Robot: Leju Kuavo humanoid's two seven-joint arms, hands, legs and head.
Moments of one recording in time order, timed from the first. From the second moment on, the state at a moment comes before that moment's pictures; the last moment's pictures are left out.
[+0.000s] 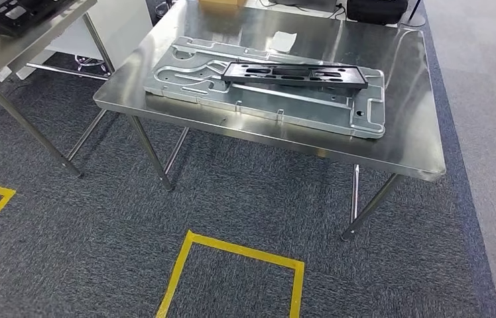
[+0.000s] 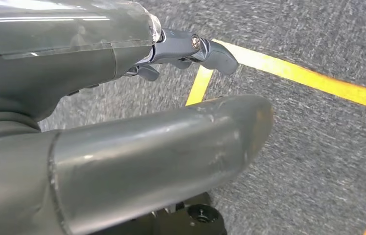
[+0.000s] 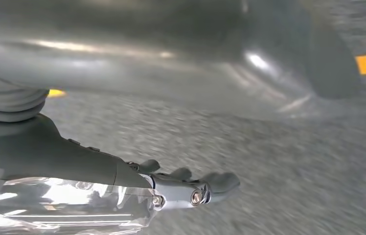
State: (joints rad) left arm -0.01 -0.06 0.52 -0.19 -0.36 0.11 -0.39; right arm -0.02 0.17 -1.24 -0.39 0.92 -0.17 -0.23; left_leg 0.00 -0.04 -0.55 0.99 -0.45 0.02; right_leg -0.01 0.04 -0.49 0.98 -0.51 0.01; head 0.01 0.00
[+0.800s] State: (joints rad) left arm -0.02 -0.05 0.56 -0.19 -0.47 0.11 -0.38; right arm -0.06 0.18 -1.25 -0.24 1.01 -0.11 -0.02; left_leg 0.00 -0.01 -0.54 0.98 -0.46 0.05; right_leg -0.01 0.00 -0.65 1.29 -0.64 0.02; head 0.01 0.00
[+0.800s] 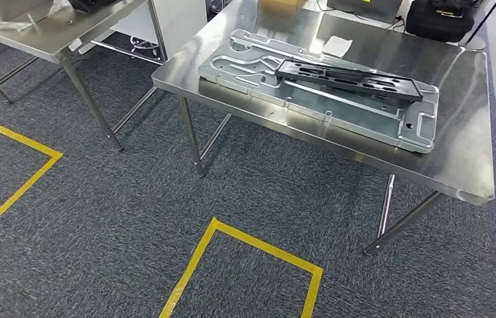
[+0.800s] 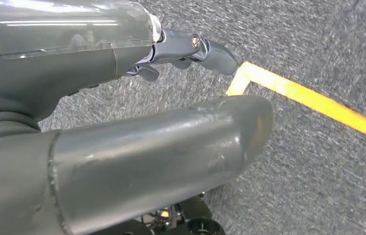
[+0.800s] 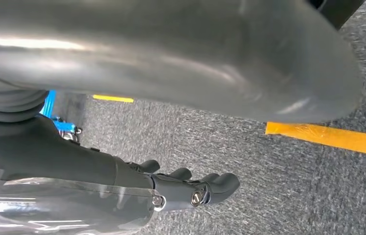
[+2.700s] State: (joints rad) left arm -0.11 -0.12 0.46 -0.20 -0.74 0.07 -0.29; right arm -0.17 0.26 -1.36 -0.27 0.85 -0.04 -0.15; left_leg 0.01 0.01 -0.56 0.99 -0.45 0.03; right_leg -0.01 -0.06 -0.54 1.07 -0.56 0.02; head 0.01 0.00
